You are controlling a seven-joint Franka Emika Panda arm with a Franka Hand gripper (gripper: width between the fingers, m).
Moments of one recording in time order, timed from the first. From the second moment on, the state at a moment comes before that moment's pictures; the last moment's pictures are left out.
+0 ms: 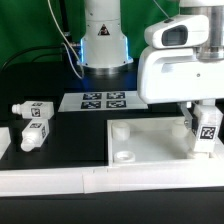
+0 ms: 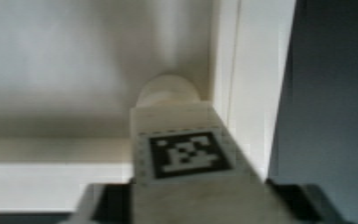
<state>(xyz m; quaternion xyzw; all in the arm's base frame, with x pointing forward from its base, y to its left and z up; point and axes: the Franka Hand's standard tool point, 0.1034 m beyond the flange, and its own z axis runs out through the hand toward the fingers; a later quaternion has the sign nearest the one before) 0.643 0.118 0.074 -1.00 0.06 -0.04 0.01</state>
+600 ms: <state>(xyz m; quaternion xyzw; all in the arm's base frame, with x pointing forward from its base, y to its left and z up) 0.644 0.110 0.071 -0.89 0.45 -0.05 0.04</state>
